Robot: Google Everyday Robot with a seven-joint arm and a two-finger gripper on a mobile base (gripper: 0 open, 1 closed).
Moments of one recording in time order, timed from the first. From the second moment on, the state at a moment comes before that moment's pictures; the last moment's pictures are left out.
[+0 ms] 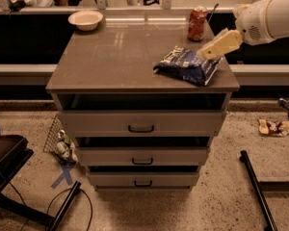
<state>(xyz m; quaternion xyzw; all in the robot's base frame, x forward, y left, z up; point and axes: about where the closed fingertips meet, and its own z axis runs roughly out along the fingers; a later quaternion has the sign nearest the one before) 0.654 -0.202 0.964 -0.42 0.77 0.08 0.48</state>
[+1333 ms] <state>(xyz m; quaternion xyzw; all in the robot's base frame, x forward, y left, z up) 0.727 -0.137 0.865 -0.38 0.75 0.22 0.49</state>
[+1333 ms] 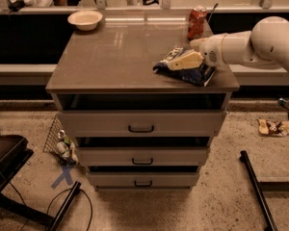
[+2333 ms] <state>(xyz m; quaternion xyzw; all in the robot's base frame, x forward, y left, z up) 0.729 -0.131 0.865 -0.38 0.75 0.22 0.49</state>
